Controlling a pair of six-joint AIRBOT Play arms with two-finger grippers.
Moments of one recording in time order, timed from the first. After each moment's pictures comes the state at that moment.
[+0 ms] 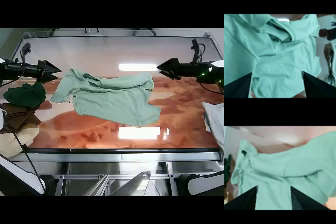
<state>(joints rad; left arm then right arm) 0.35 -2.01 1.89 0.58 -1.50 -1.11 -0.24 -1.72 1.44 -0.42 1.16 0.98</state>
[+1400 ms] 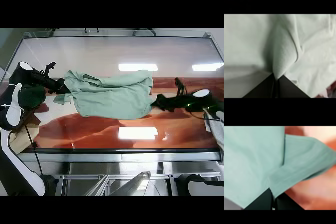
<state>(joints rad) 0.19 -2.12 1.89 0.90 -1.51 -1.20 -0.12 -1.52 0.95 -0.60 0.88 1.11</state>
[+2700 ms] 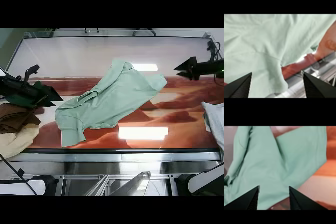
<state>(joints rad) 0.28 -1.57 1.34 0.92 -1.54 -1.19 -0.38 -1.92 1.75 -0.61 1.36 1.20</state>
